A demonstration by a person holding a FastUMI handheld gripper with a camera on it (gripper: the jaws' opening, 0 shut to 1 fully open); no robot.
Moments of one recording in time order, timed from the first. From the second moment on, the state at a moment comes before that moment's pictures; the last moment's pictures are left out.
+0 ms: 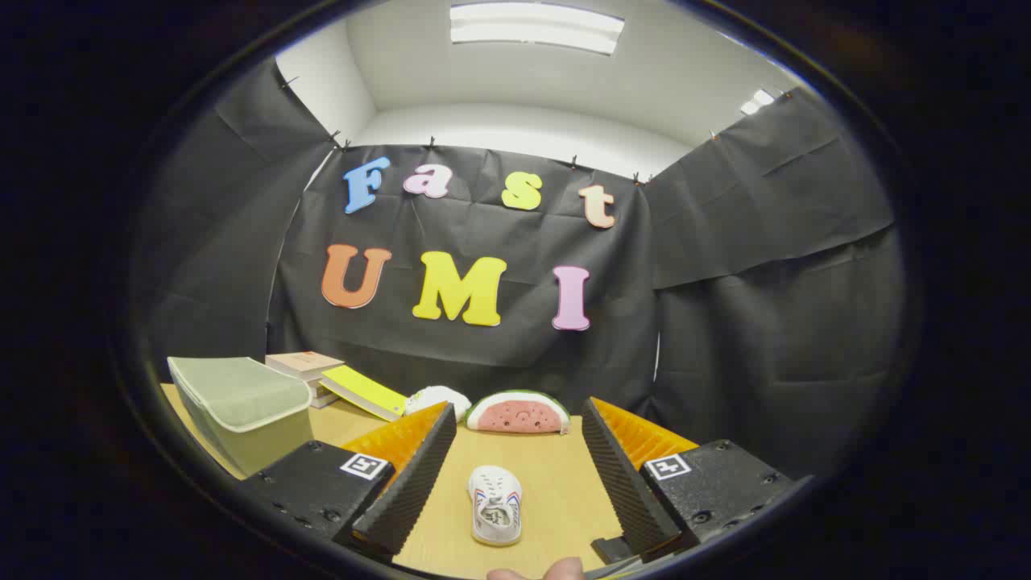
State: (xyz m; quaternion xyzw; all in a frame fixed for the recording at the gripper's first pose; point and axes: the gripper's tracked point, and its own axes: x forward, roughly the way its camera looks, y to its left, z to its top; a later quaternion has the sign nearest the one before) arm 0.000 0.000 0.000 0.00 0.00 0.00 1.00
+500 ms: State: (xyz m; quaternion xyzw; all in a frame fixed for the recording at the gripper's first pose) arm 0.000 0.012 0.000 0.02 0.02 0.02 1.00
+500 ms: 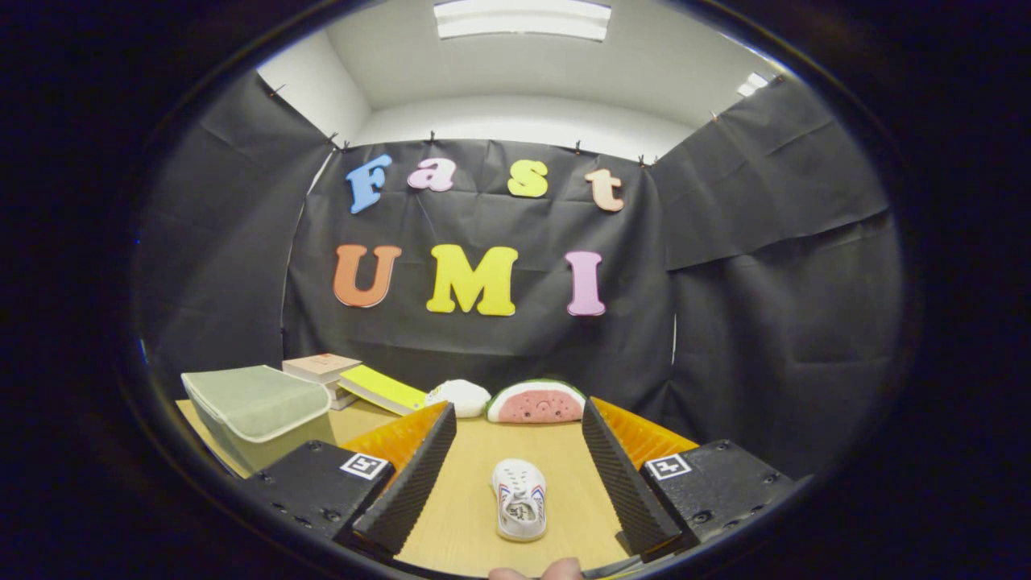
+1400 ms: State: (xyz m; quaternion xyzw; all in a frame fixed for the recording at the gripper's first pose) arm 0.002 0.065 -0.003 0.05 0.06 0.08 0.99
